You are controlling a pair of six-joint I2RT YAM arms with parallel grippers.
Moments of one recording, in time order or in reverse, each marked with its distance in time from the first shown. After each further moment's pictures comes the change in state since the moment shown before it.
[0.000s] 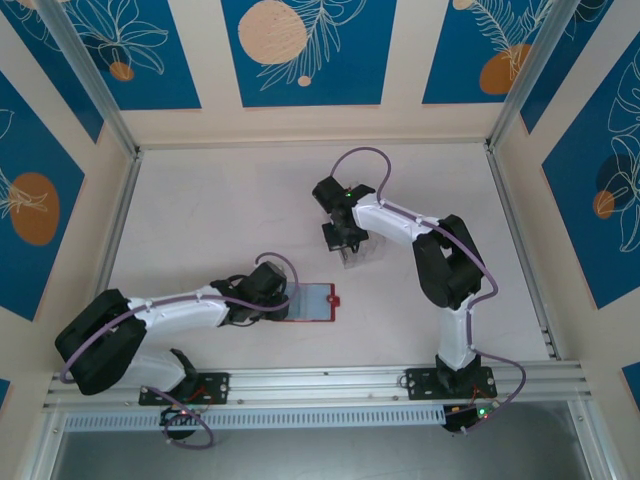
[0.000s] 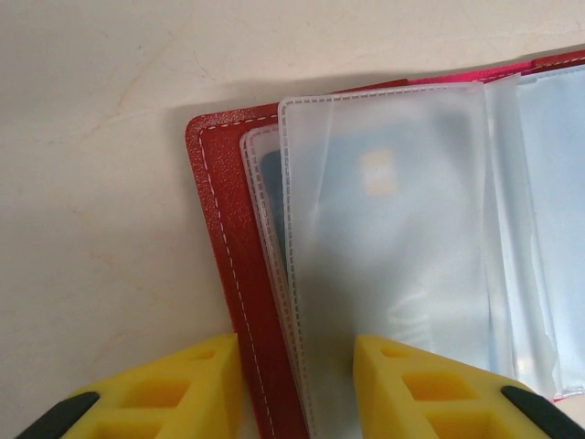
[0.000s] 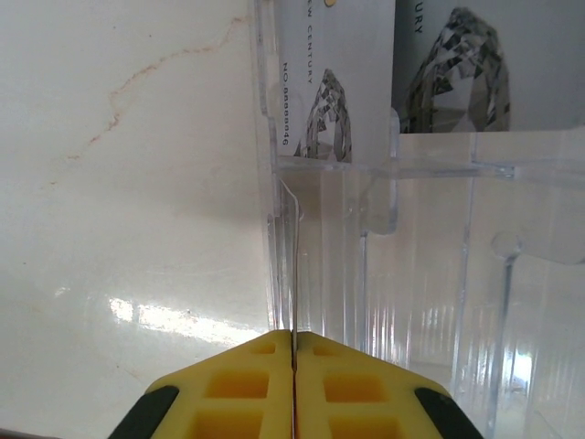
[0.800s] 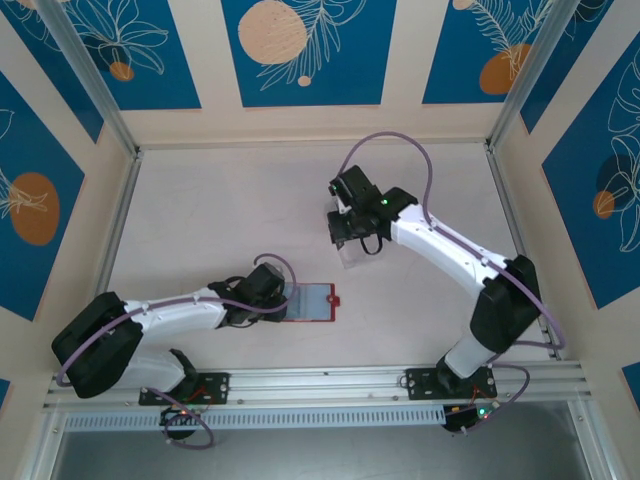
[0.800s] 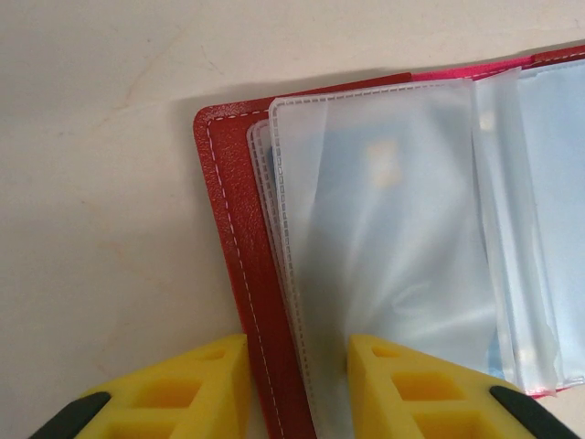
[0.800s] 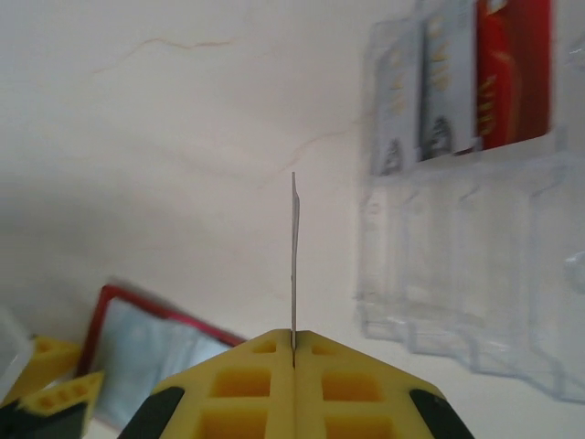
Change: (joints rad) left arm -0.001 -0.023 -0.018 0.006 0.000 -0.001; right arm 0.056 -0.412 -0.157 0.100 -0.106 0.025
